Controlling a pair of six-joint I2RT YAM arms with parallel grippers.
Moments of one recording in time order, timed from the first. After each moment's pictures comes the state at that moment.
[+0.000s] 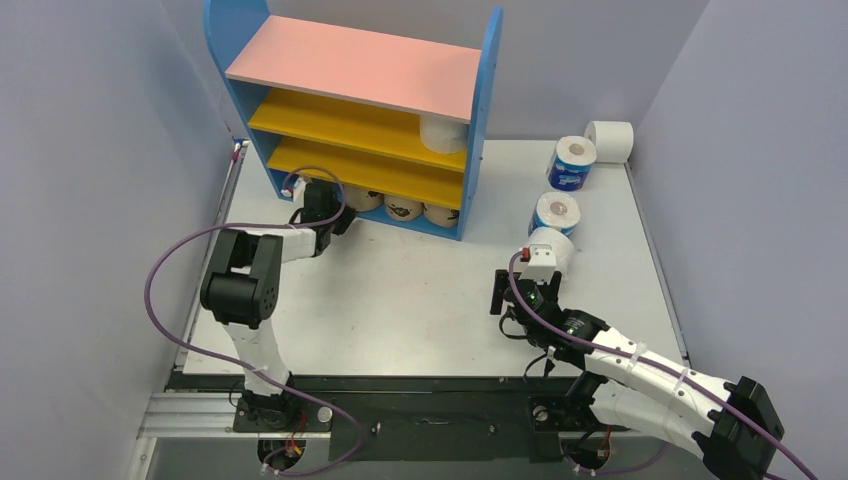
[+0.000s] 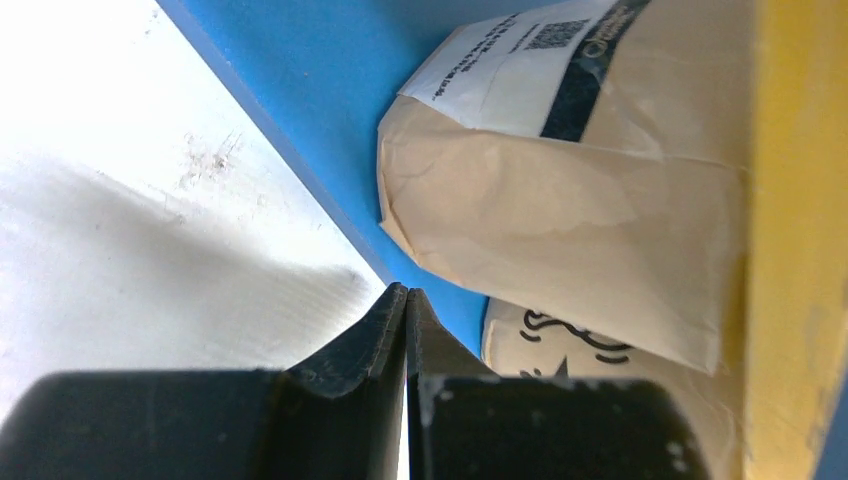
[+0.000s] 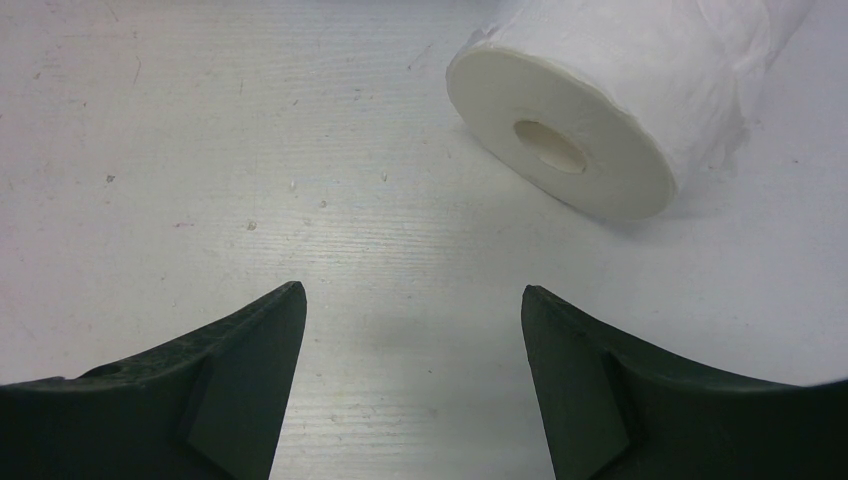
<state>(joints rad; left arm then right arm) -0.20 1.92 1.02 0.29 -0.07 -1.08 0.83 0.88 0.49 -0.35 0.63 0.57</state>
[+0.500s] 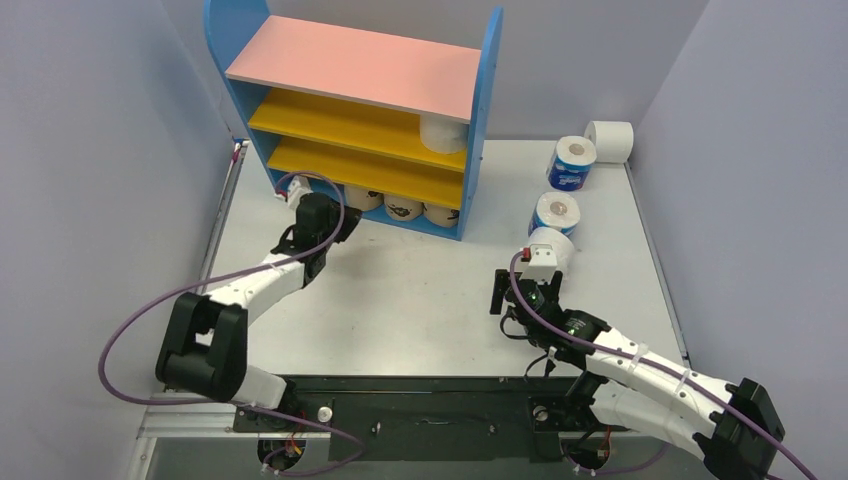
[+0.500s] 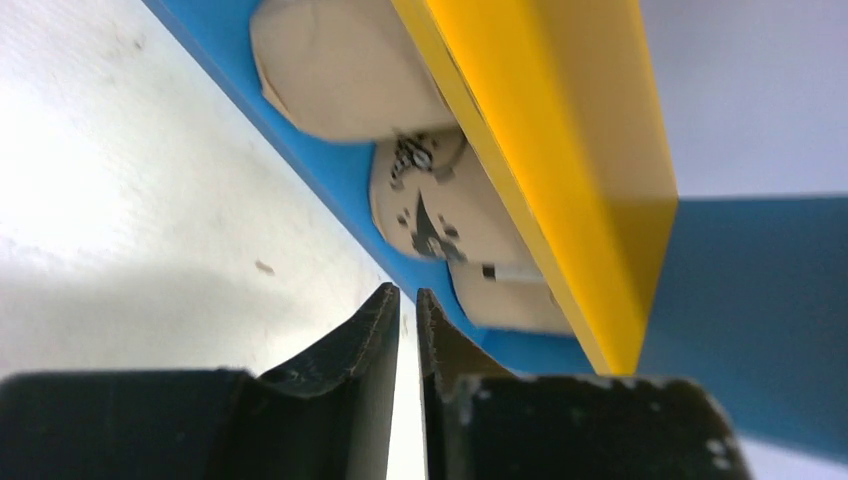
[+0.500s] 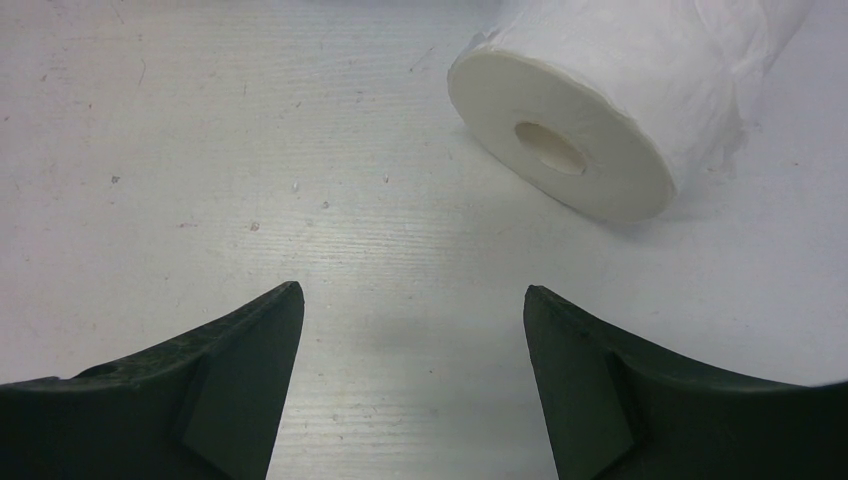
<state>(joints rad) -0.28 1.51 0.82 0.23 -0.13 -1.09 0.83 0.88 0.49 -0.35 0.63 0.56</state>
